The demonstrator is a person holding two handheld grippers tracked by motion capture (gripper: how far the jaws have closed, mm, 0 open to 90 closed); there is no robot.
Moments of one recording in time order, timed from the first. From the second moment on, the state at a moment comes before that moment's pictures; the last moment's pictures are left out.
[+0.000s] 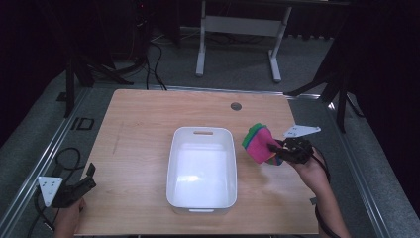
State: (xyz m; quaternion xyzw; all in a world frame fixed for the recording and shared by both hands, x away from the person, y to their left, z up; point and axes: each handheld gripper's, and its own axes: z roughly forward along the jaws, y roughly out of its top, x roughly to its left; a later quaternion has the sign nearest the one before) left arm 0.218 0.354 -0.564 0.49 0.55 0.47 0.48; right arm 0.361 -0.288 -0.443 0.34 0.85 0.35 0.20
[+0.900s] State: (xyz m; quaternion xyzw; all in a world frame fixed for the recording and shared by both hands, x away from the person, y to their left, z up) left arm 0.218 0.354 -0.564 0.49 0.55 0.47 0.48; right arm 0.379 -0.279 -0.529 0.40 0.83 0.33 0.19
